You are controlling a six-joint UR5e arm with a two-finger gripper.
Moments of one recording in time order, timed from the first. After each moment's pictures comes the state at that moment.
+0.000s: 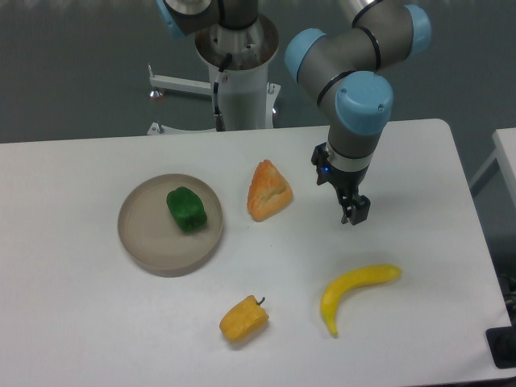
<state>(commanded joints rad) 2.35 -1.95 -1.45 -1.30 1.57 1.62</state>
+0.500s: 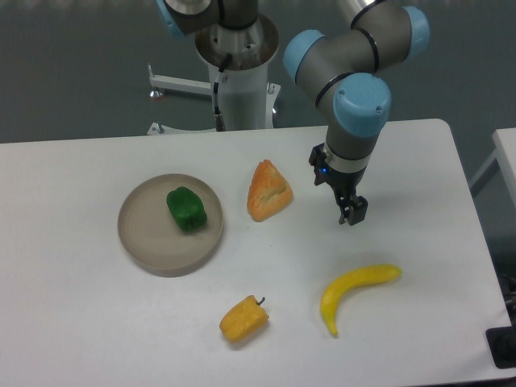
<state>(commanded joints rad) 2.33 -1.95 -1.46 -1.31 1.51 1.56</state>
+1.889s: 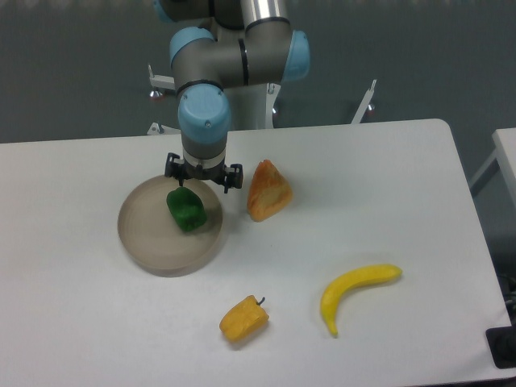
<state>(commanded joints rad) 1.99 -1.88 -1.70 -1.27 1.46 0.14</state>
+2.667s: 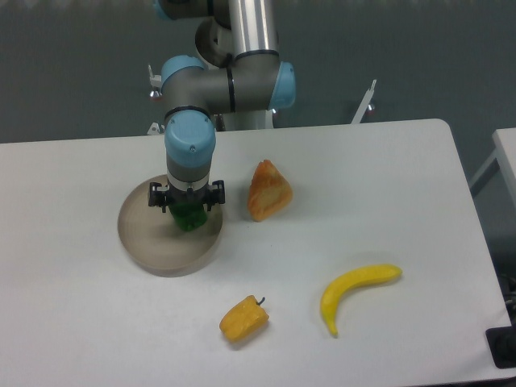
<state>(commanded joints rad) 1.96 -1.95 -1.69 -1.16 1.44 0.02</state>
